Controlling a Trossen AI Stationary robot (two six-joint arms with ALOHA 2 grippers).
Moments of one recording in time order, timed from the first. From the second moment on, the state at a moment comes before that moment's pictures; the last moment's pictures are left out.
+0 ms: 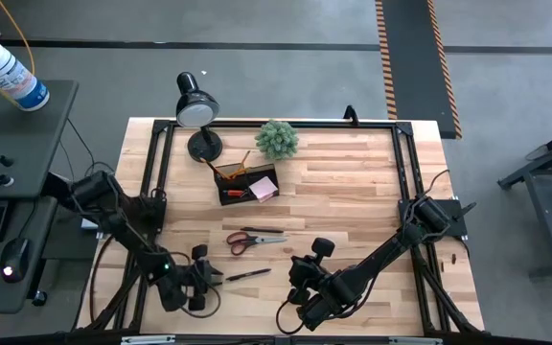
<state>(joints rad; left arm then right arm) -0.86 1.71 0.53 0.18 -0.69 -0.85 0.66 2.08 1.62 -0.90 0.91 0.88</state>
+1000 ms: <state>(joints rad) -0.70 1.90 0.66 0.26 -0.76 -0.66 0.65 2.08 1.62 -0.88 0.91 0.87</state>
